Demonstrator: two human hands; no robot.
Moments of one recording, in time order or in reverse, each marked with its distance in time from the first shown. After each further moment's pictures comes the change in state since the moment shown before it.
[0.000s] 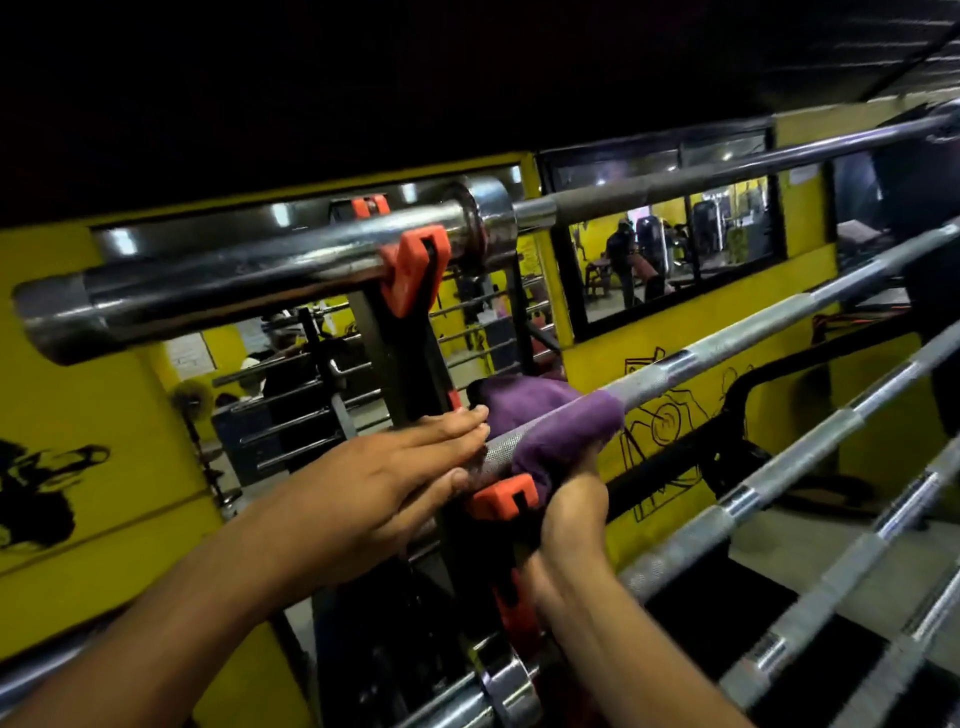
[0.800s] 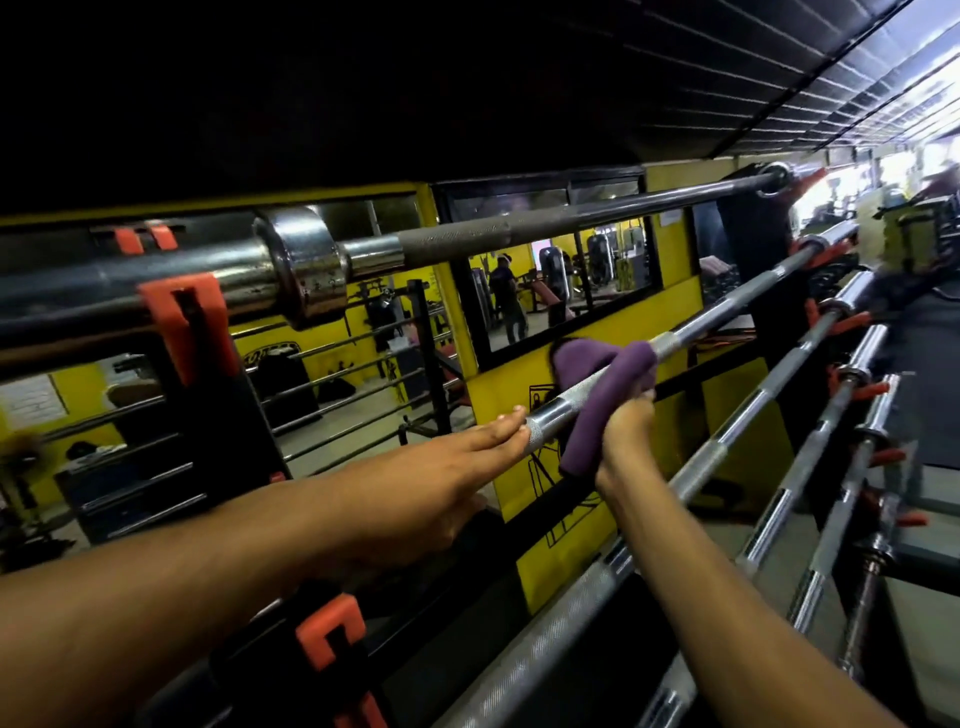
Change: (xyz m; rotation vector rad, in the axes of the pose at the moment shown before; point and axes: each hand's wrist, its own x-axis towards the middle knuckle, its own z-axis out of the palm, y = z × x) left_hand 0.165 0.025 0.055 0.008 -0.285 0.223; right_hand 0.153 -0.208 -0.089 -0.246 0.222 -0.432
